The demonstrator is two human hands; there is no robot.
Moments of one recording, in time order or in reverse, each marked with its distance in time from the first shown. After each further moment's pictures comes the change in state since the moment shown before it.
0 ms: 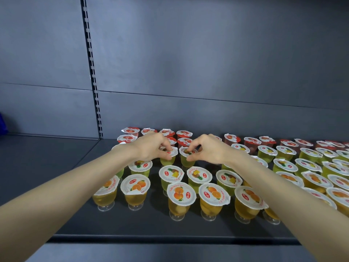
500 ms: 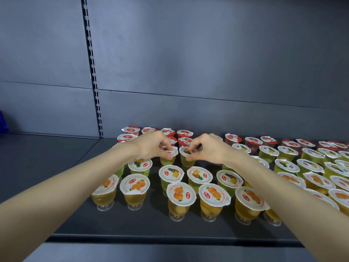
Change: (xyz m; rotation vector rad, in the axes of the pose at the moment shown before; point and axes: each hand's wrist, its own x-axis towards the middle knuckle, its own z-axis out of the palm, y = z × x) left_hand 0.007 -0.008 0.002 -0.042 -0.010 -0.003; right_hand 0.001 0.002 0.002 0.026 0.027 0.014
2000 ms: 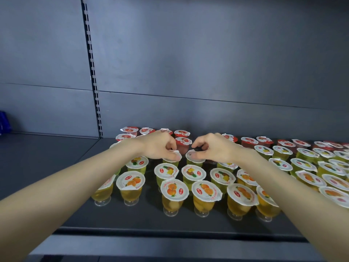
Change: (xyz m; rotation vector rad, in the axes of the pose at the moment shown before) left_hand -0.003 0.030 -0.004 0.048 -0.107 0.021; right_hand -0.023 0.009 -0.019 -0.036 -0.019 -0.001
